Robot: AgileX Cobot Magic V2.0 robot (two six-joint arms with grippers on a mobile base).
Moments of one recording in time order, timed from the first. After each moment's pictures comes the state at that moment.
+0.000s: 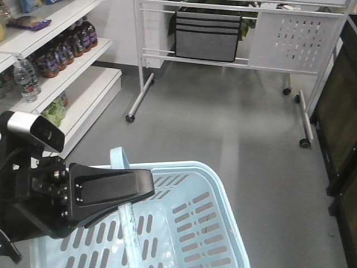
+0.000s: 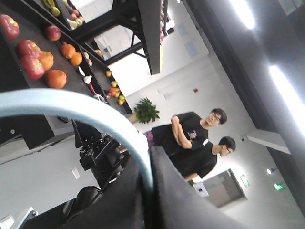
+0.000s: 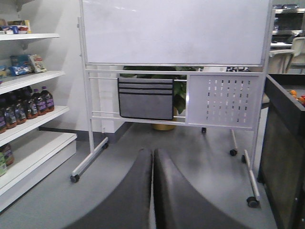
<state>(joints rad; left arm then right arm) -0.36 1.13 -0.56 1.16 -1.16 -2.16 0.00 -0.01 0.03 -0.31 0.04 0.31</state>
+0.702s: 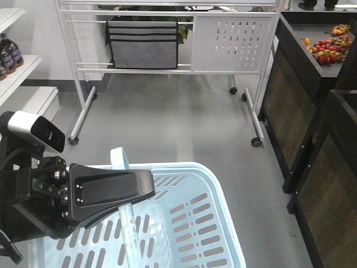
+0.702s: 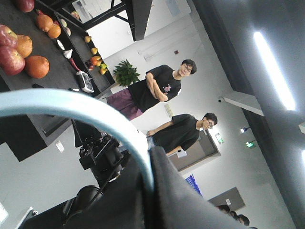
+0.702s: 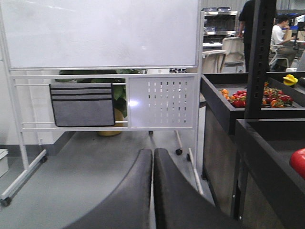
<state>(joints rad) -0.36 1.13 -0.56 1.16 -1.16 -2.16 0.00 -0.01 0.03 -0.31 0.04 0.31</state>
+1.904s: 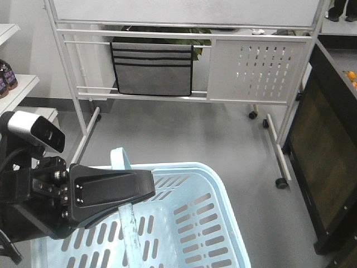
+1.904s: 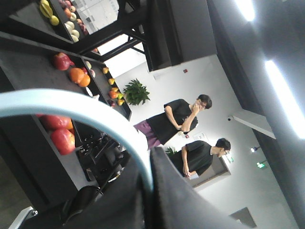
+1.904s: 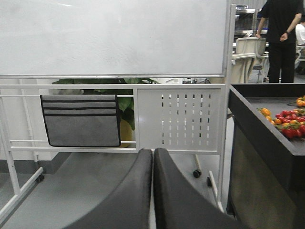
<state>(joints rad) -0.36 1.13 -0.56 1.16 -1.16 -2.16 0.00 -0.01 0.03 -0.31 0.04 0.31</state>
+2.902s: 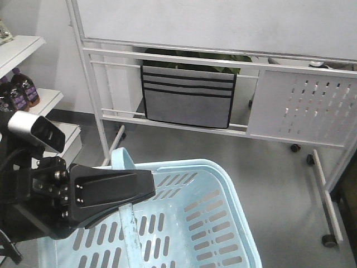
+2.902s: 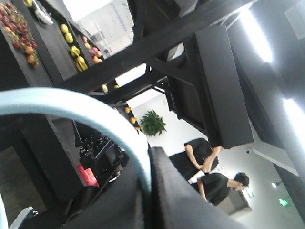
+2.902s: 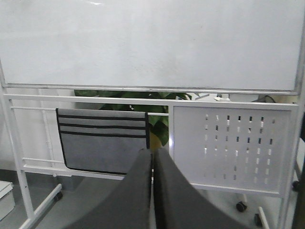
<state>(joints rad) -0.36 1.13 -0.56 1.16 -1.16 -2.16 0.00 -0.01 0.03 -0.31 0.04 0.31</state>
